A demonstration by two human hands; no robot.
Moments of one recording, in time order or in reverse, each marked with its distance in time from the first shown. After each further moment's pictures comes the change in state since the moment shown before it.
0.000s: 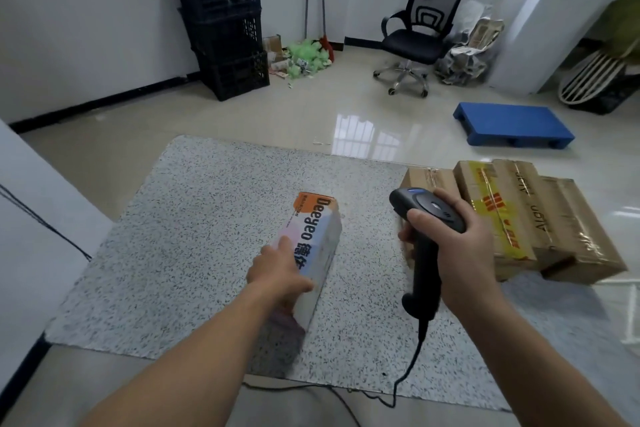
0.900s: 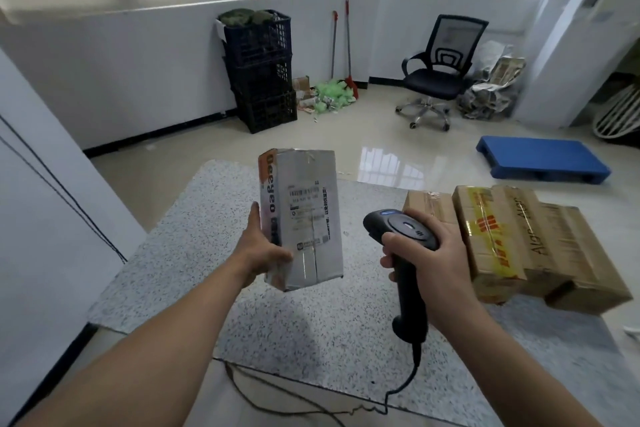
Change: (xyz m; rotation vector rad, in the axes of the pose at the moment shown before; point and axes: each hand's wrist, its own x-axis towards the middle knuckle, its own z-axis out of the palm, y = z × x) left_hand -0.065 0.015 -0.063 -0.970 0.136 0.073; right_hand -0.038 -0.027 -0.032 0.044 -0.198 0.035
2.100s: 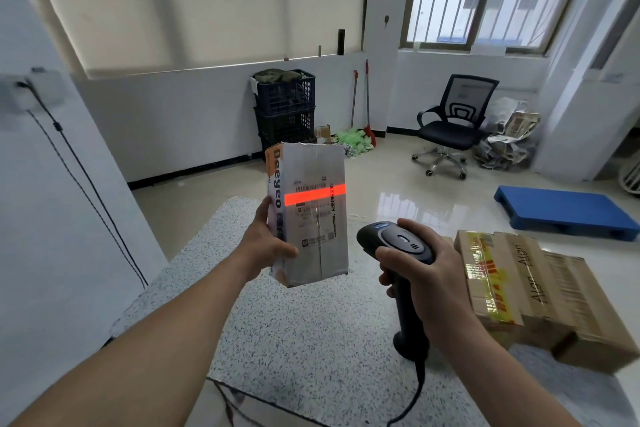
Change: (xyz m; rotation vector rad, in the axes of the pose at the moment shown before) left_hand -0.039 0.071 -0.004 -0.051 0.039 0.204; right_hand -0.030 -0.056 -0.012 -0.032 -0.121 -0.173
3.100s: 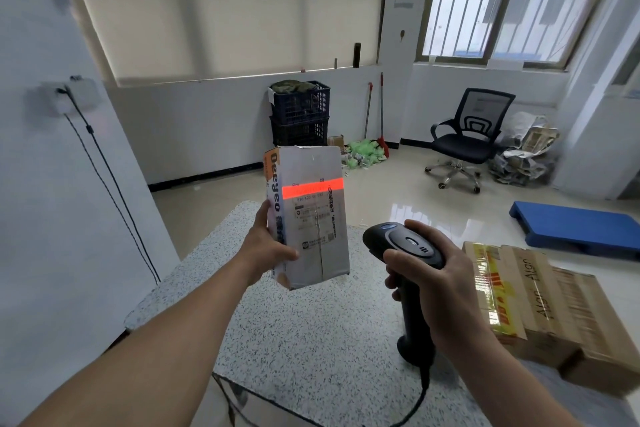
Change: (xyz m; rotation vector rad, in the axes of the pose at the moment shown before) left_hand -0.029 0.007 0.004 0.031 0.088 0.030; right_hand -0.016 -0.016 -0.015 0.027 -0.057 -0.060
